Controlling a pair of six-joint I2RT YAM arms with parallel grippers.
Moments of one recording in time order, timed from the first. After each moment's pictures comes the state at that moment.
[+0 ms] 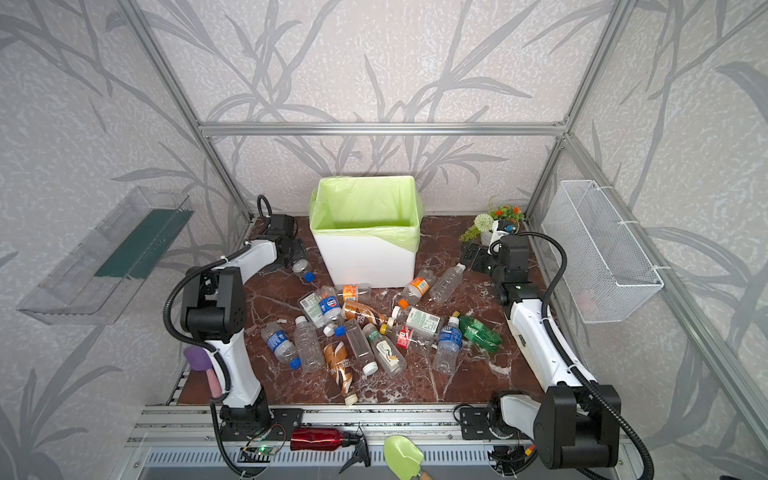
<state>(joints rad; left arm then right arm) -0.02 2.02 1.49 -0.49 -0.27 -0.50 0.02 1.20 0.87 -0.12 -0.17 0.35</state>
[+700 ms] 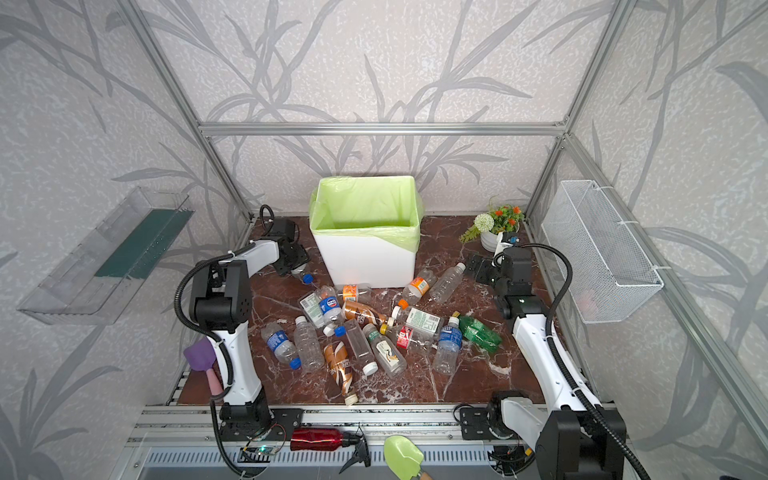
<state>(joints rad) 0.02 2.09 1.49 -0.51 -0.12 -0.60 0.00 1.09 0.78 -0.17 -0.09 0.30</state>
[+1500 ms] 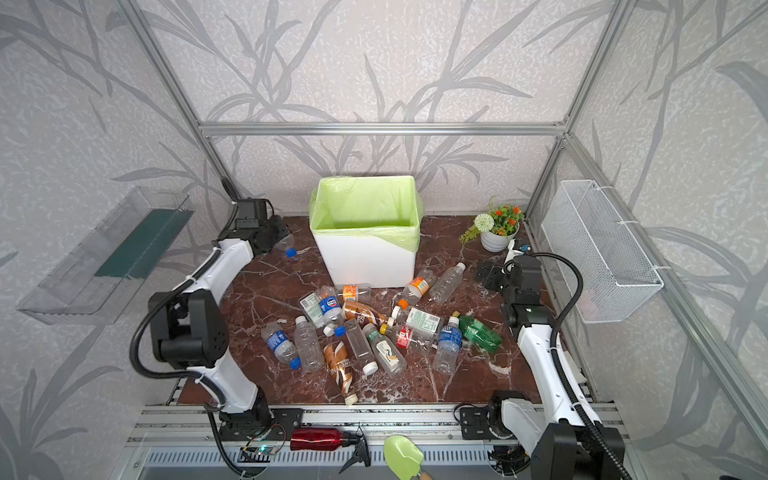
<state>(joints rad) 0.06 1.67 1.46 -0.35 -0.05 -0.53 -0.09 1.00 0.71 -0.18 -0.09 0.28</state>
